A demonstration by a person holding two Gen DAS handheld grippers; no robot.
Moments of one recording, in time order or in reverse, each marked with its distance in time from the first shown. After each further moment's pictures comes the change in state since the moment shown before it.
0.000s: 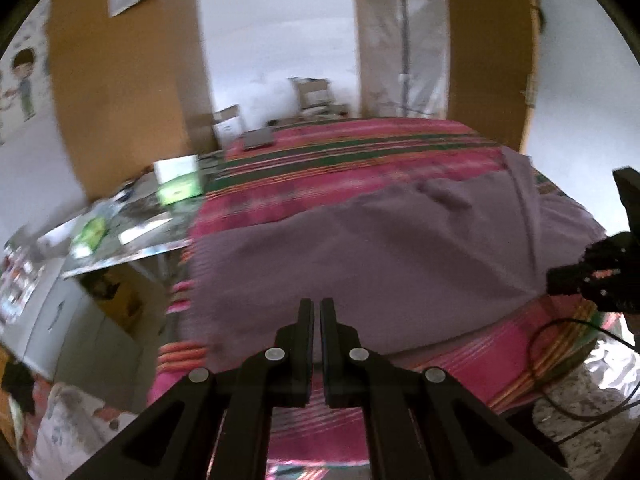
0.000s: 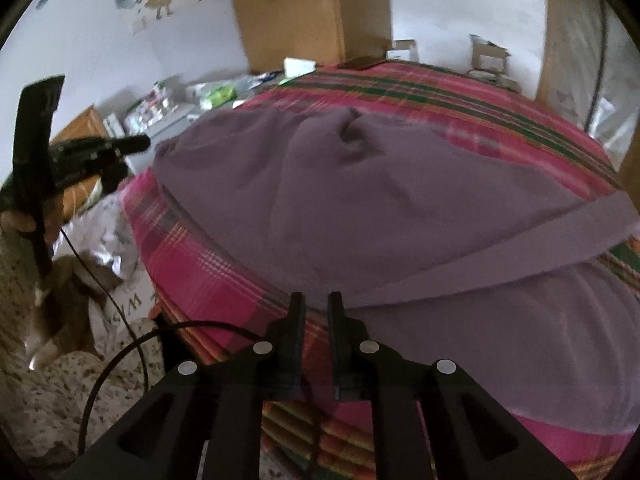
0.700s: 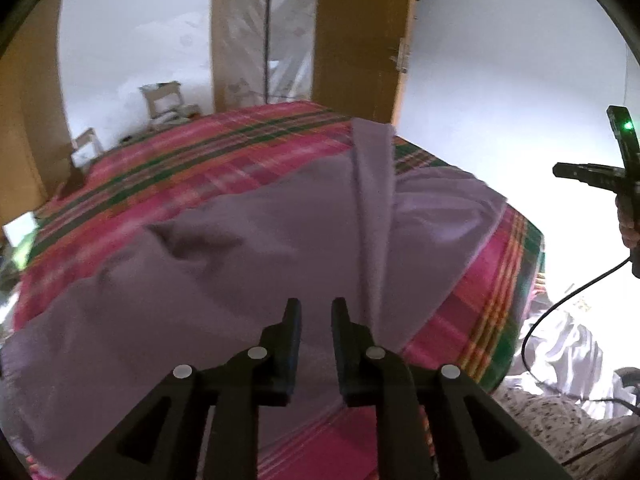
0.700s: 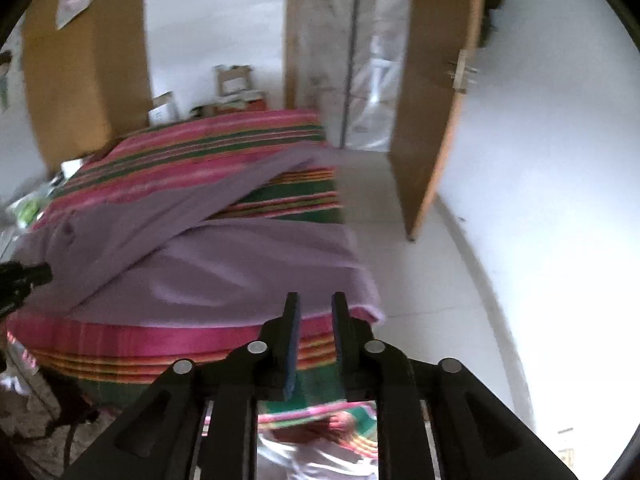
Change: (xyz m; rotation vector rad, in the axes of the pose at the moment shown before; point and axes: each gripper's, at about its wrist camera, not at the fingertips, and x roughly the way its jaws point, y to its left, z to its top) left arm 0.066 -0.157 0.042 0.201 0.044 -0.409; right arm -0.213 -0.167 -0.100 0.472 -0.129 -0.636
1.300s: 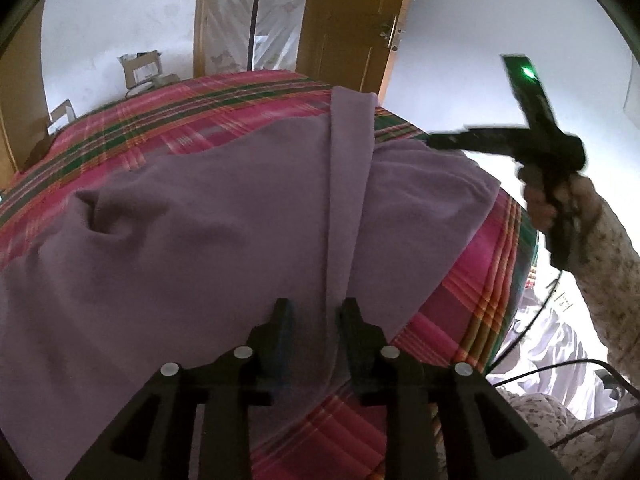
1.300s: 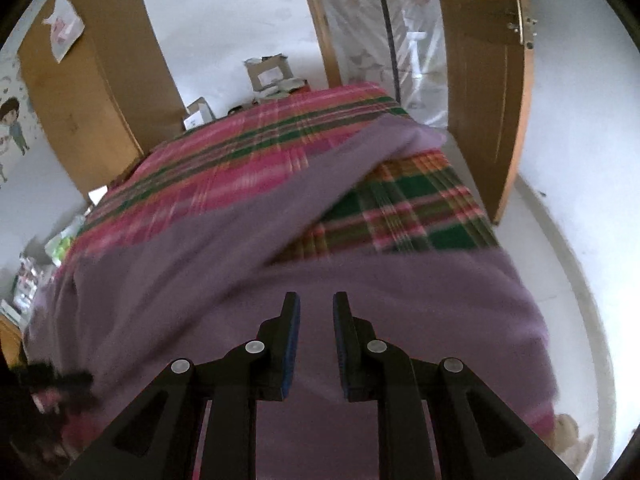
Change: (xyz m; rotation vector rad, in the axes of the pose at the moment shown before) left arm 0.042 -0.012 -0.005 -0.045 0.086 -0.059; right arm 0.162 0.073 0.054 0.102 0.051 0.251
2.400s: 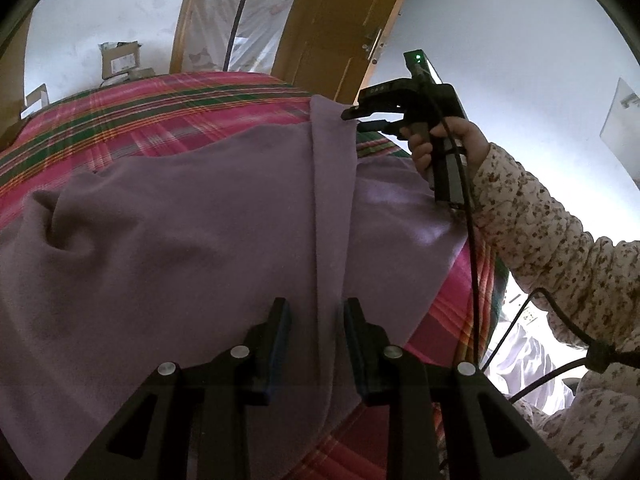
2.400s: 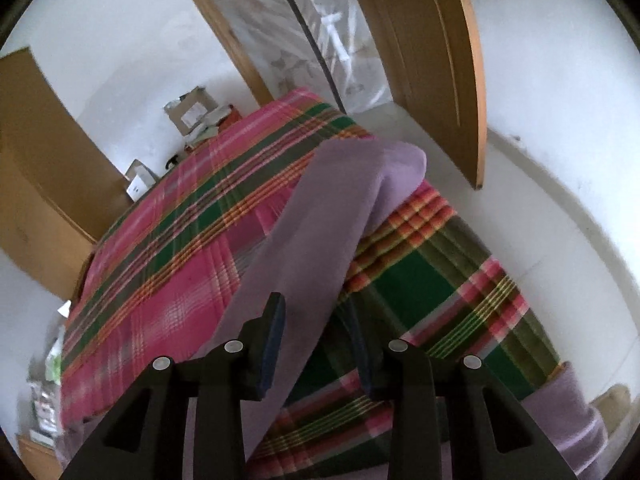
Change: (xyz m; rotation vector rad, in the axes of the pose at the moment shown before) left arm 0.015 0.017 0.009 -0.033 -0.035 -0.165; right arm 0.098 -0.052 0.089 0.361 0.000 -0.053
